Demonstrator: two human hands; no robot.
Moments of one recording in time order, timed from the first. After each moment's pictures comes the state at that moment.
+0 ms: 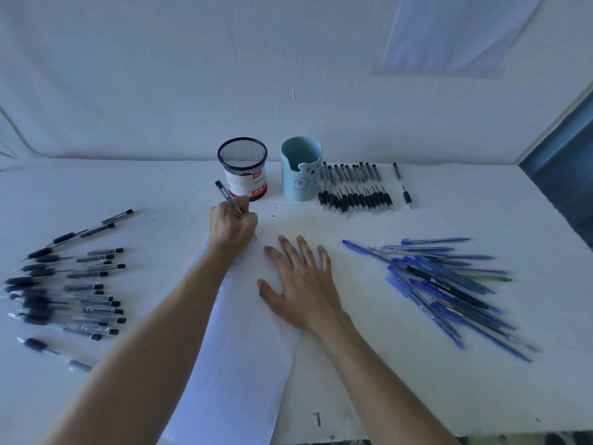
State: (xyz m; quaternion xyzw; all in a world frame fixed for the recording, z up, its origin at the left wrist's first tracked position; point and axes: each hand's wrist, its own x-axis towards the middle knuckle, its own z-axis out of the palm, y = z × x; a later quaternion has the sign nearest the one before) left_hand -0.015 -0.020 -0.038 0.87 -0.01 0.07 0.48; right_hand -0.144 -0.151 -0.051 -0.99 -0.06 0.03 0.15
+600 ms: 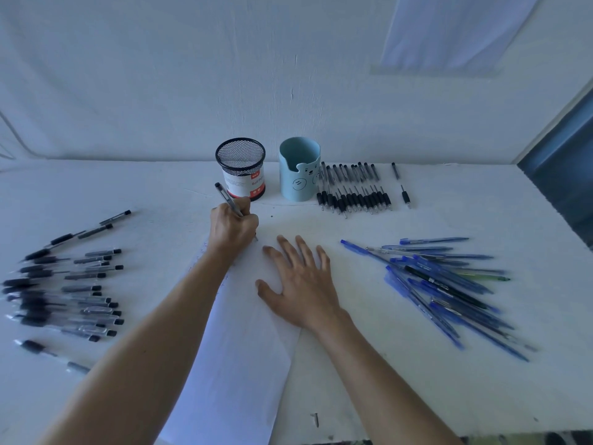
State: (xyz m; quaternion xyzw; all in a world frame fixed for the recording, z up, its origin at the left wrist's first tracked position) left_hand -0.015 -0.021 -0.041 0.87 -0.03 0.07 0.48; right_hand -0.140 -0.151 -0.056 -0.99 -0.05 0.02 0.16
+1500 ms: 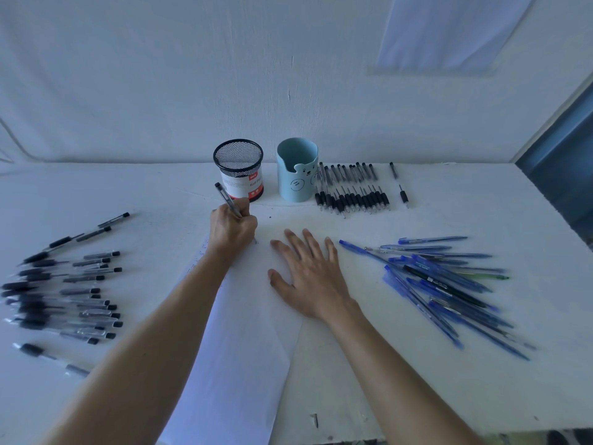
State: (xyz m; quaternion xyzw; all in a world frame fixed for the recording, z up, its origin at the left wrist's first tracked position) left_hand -0.012 -0.019 -0.046 0.87 -0.04 0.05 0.50; right_hand -0.130 -0.173 -0.055 -0.99 -0.06 0.02 0.13
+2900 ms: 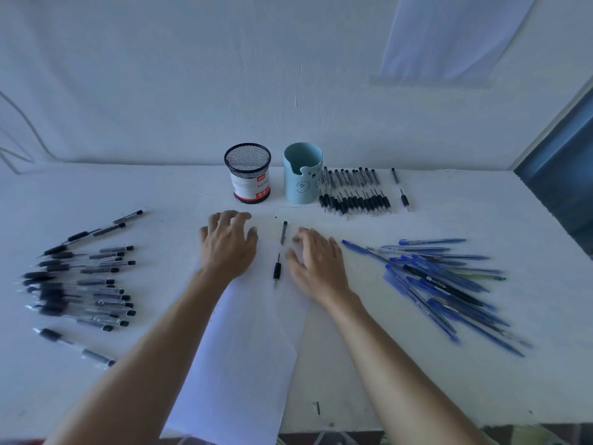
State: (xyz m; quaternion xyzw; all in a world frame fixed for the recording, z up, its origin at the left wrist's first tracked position) left_hand -0.052 0.001 -0.050 0.97 -0.06 0.07 0.21; right_hand -0.122 -0.169 -0.056 -0.95 0.04 -0.06 0.29
